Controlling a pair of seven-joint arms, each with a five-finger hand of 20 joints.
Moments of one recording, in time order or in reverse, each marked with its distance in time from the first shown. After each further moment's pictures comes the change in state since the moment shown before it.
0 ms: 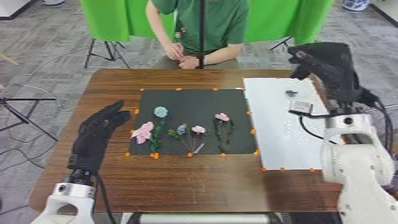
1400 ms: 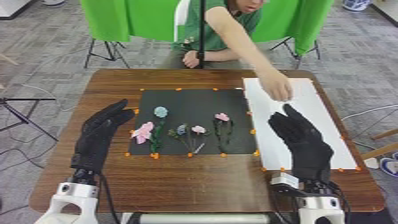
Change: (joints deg) left arm -0.4 1.0 1.6 0.2 -0.4 0.4 2.4; right arm -26.9 -14.5 -1.4 -3.2 33.6 -14.6 -7.3
